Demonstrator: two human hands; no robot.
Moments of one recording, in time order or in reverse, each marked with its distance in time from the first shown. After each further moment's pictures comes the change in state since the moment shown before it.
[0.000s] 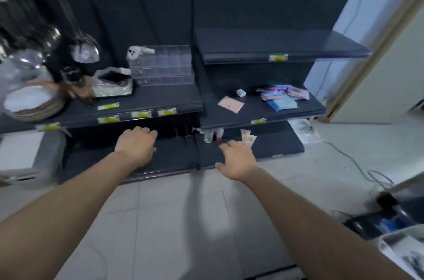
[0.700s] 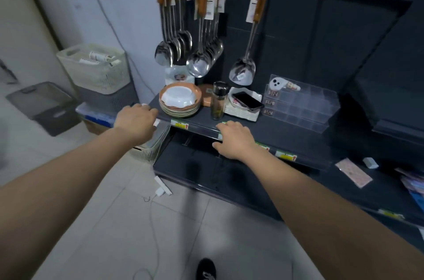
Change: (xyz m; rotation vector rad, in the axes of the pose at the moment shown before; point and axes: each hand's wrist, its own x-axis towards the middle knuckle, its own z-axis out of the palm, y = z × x) left_hand -0.081 -0.356 0.052 0.017 -0.025 -0.550; right_hand 0.185 -0.382 -0.052 -0.172 0.031 -0.541
